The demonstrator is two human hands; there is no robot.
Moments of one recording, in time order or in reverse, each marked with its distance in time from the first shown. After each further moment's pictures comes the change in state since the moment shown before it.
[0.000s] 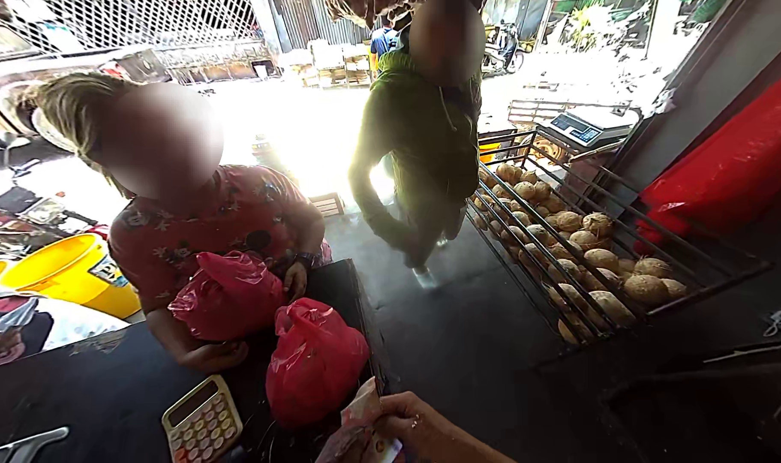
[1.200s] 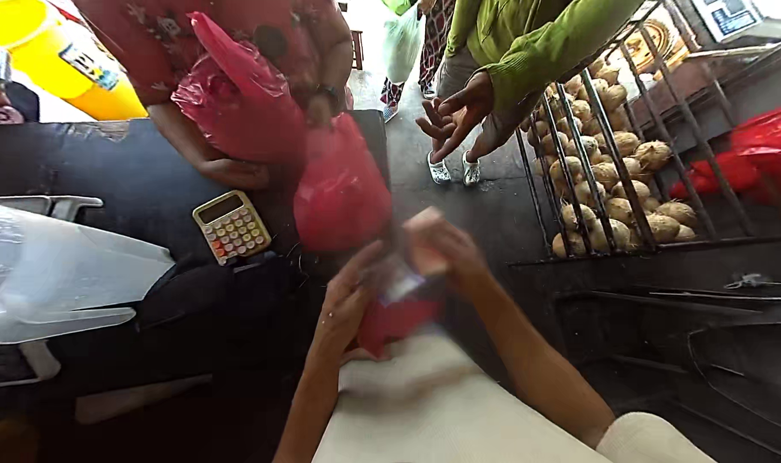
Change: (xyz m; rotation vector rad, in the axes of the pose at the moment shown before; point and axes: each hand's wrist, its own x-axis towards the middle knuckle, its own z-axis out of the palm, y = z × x) left_hand 0.002 0.011 -0.027 -0.010 -0.136 0.104; right_hand -0.003 -0.015 0.006 0.189 0.411 0.011
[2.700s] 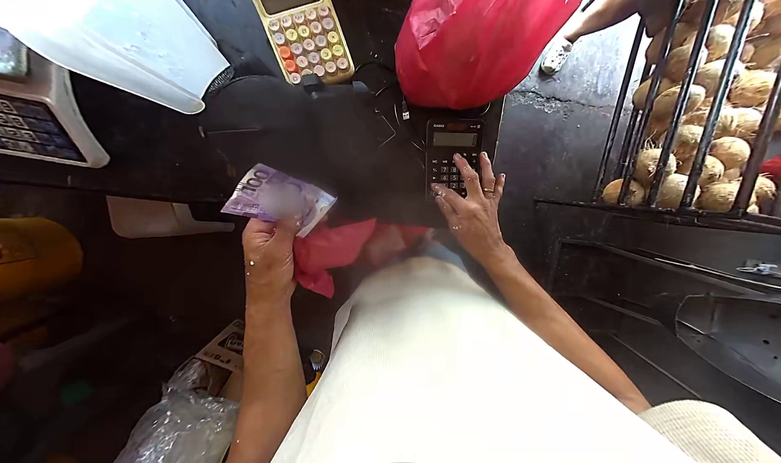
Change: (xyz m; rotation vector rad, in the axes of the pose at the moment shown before) left_hand -0.196 -0.034 -0.181 -0.028 0.621 -0.206; right_hand -0.083 0.151 0.094 -1.543 -0.150 -0.280
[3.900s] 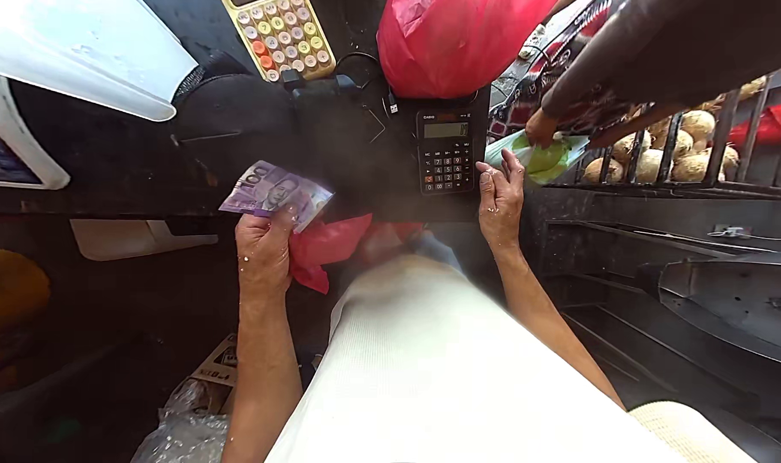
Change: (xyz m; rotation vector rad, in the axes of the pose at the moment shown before) left_hand 0.025 -0.010 -0.007 -0.006 -0.113 0.002; right_hand -0.017 0.019 -0.009 0.298 0.262 0.413
